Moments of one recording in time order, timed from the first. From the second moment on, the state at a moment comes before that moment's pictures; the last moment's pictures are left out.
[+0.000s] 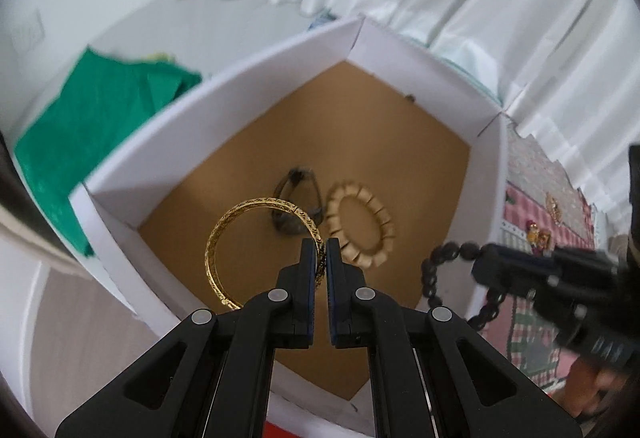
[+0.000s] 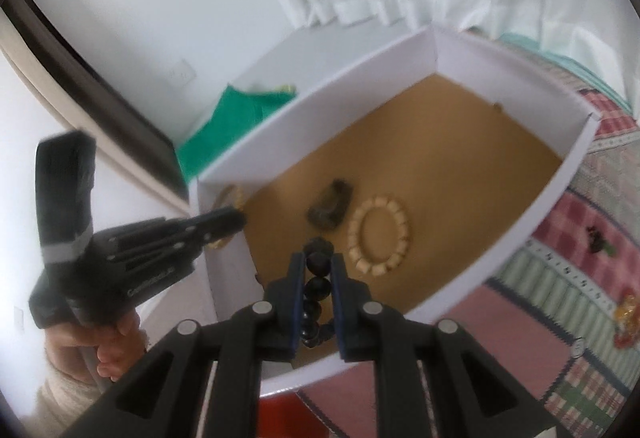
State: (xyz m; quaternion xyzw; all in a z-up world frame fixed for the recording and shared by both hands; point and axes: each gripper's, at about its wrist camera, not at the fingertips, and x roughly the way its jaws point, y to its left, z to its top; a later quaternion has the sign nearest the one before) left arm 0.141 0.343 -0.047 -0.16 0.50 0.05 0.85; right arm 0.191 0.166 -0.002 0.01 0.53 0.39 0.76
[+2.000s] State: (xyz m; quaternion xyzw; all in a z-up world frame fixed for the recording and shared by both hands) left arm 0.076 -0.011 -0.108 0.05 0.47 -0.11 0.87; right arm 0.055 -0.203 -0.050 0.03 0.39 0.01 0.92
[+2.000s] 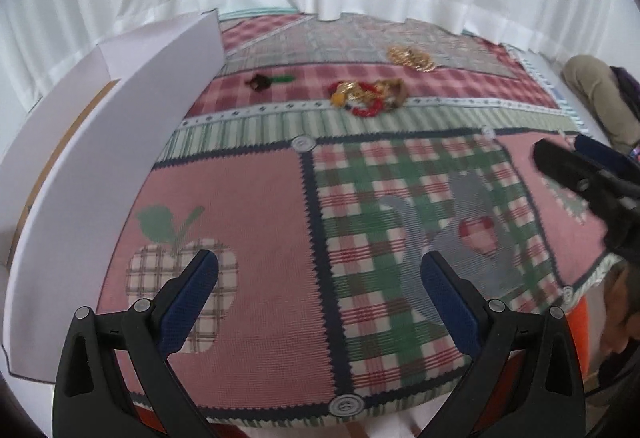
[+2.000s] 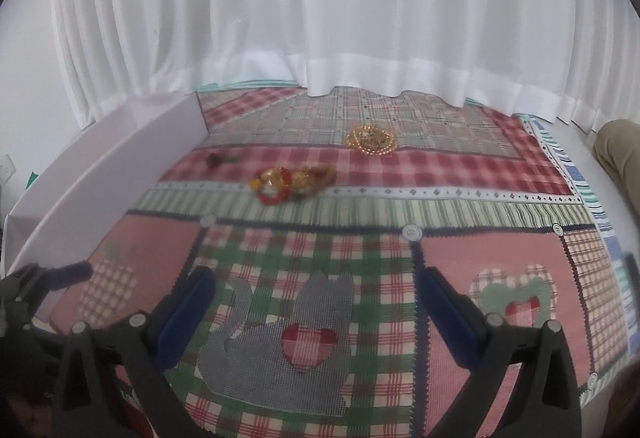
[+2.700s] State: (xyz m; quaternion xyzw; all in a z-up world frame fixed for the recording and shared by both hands) left arm 0.114 0.005 -0.120 0.02 0.51 -0.10 0.86; right arm 0.076 -0.219 -0.077 0.08 0.45 0.03 0.89
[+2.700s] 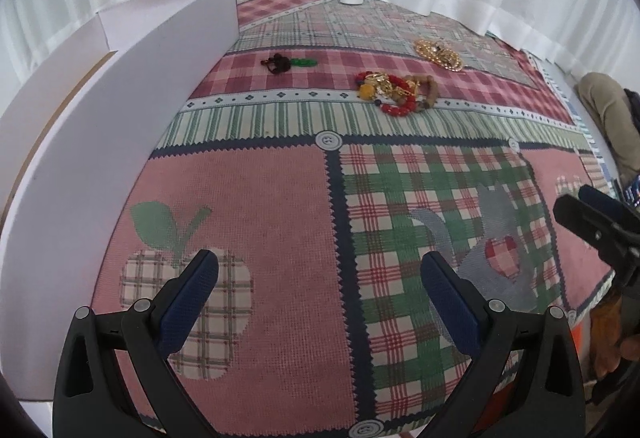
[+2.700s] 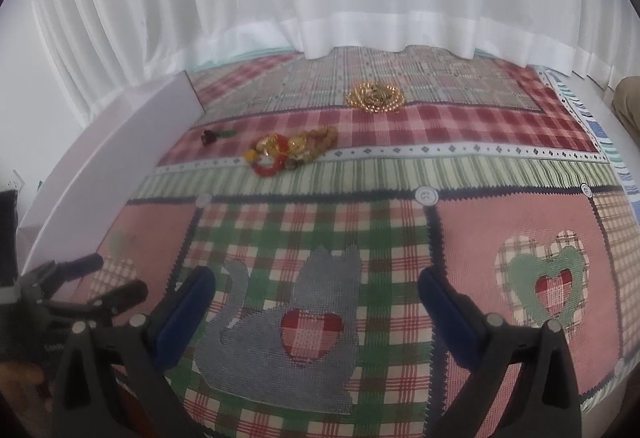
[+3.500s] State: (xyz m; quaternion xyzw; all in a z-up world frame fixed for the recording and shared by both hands) left arm 0.190 0.015 -0.114 0.00 0.52 -0.09 0.85; right arm 0.111 -0.220 -0.085 0.06 0.48 0.02 0.88
